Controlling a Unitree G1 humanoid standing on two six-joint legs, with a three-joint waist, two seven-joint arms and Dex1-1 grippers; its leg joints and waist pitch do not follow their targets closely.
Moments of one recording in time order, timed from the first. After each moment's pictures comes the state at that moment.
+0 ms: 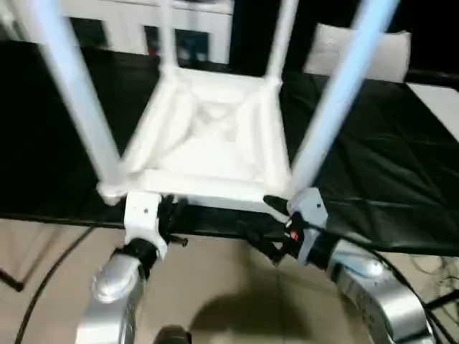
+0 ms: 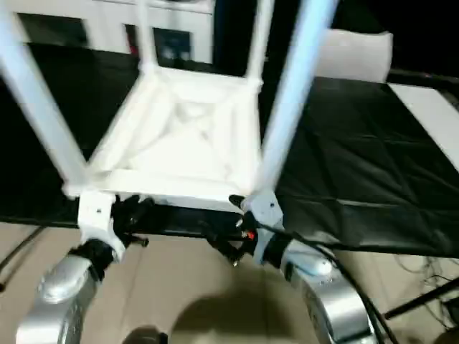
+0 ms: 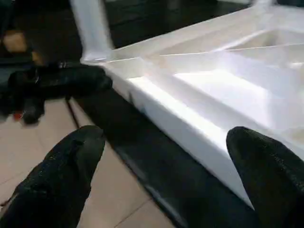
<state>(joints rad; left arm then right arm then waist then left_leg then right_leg) 0.14 -0.02 0.09 -0.35 0.06 0.37 -0.27 -0.04 -0.24 0.21 -0.26 0.24 0.45 0.62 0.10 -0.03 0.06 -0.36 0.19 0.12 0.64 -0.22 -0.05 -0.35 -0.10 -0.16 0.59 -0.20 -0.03</state>
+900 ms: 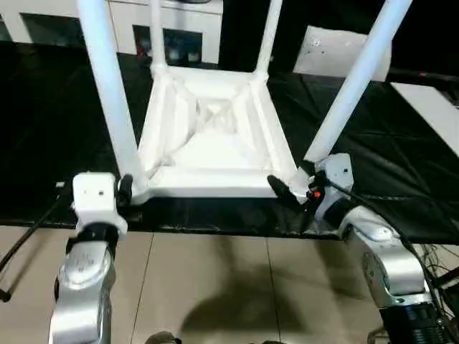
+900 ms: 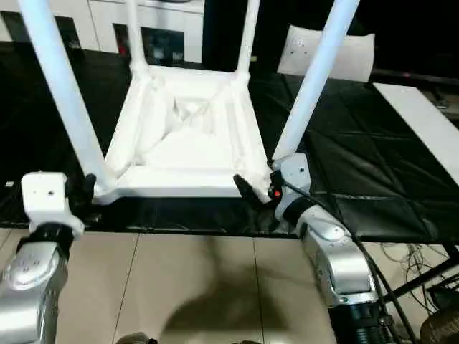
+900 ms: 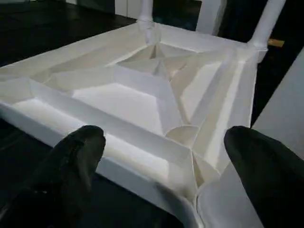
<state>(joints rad) -0.01 0.08 0.21 -0.26 0.06 0.33 -0.13 -0.22 -0.25 0.04 0.01 0.20 0.31 0.46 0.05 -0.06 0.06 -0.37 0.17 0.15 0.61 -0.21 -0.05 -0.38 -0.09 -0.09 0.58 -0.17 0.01</state>
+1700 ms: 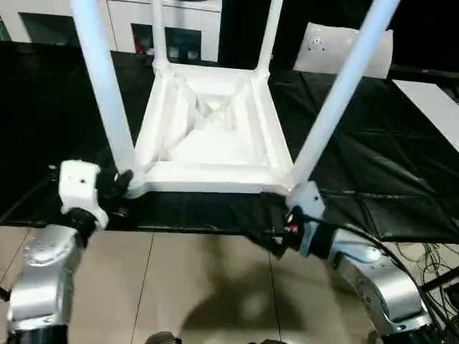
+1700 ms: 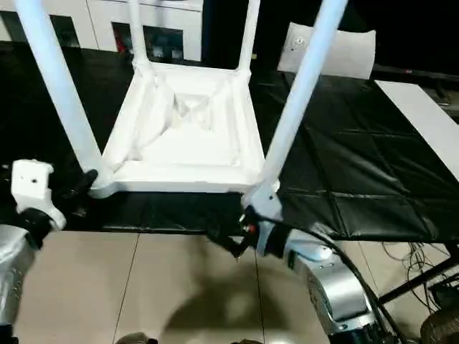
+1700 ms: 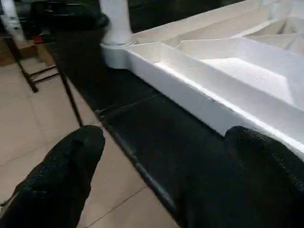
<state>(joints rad) -0.10 0.35 0.28 -0.01 -0.16 0.28 -0.48 -0.12 -0.32 0.21 -0.12 0.27 0.35 0.73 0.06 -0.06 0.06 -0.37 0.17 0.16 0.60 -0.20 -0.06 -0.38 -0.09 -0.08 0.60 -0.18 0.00</state>
